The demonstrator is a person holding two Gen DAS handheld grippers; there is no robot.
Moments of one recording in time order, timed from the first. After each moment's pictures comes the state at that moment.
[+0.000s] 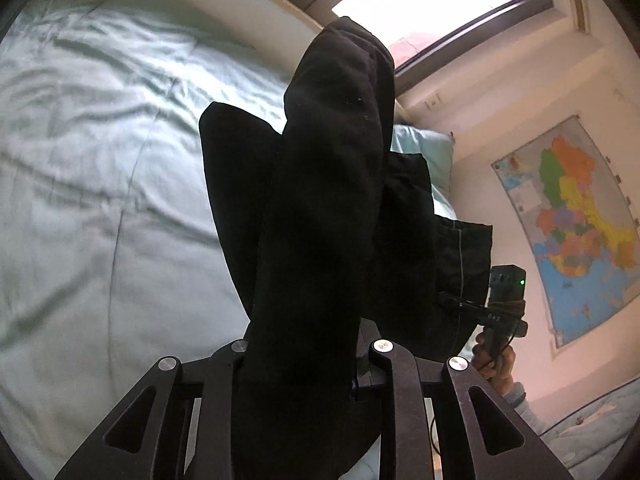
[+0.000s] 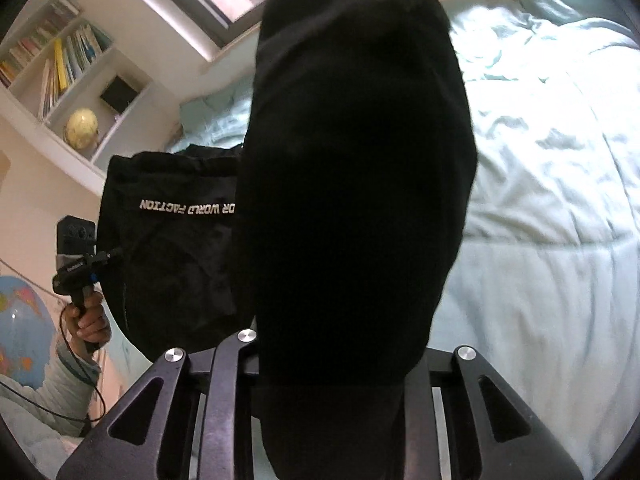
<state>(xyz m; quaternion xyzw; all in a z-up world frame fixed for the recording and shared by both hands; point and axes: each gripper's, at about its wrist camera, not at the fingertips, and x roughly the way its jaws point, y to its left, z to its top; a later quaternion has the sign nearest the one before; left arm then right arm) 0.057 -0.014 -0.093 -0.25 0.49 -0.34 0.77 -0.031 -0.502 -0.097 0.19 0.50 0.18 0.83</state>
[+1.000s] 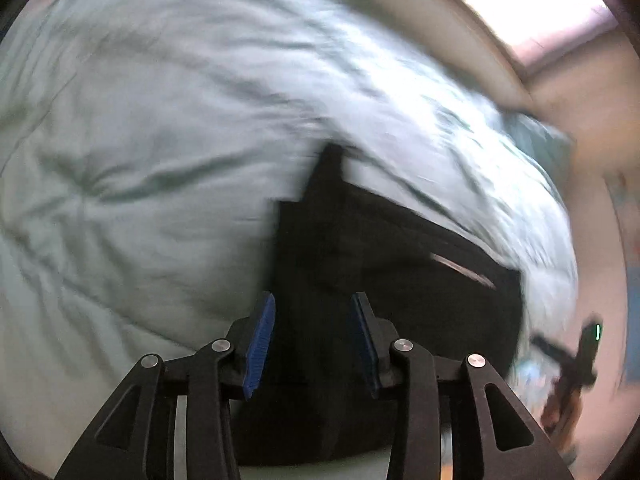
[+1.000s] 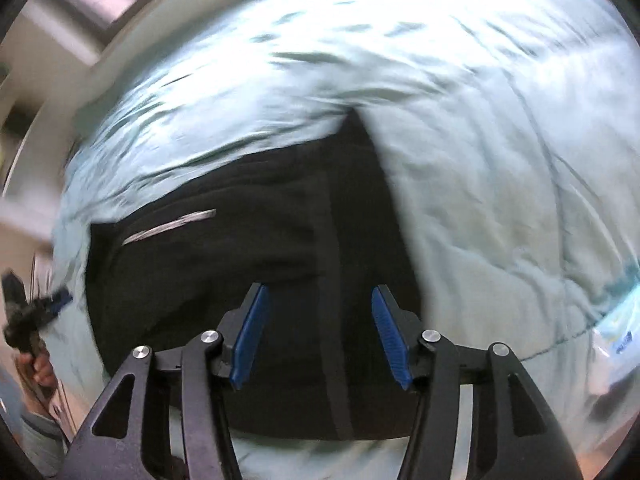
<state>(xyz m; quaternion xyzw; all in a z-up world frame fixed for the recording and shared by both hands) -0.017 0.044 -0.140 -0.19 0.57 -0.15 0.79 -0.112 -0.487 -0.150 0.19 0.56 -0.01 0.80</state>
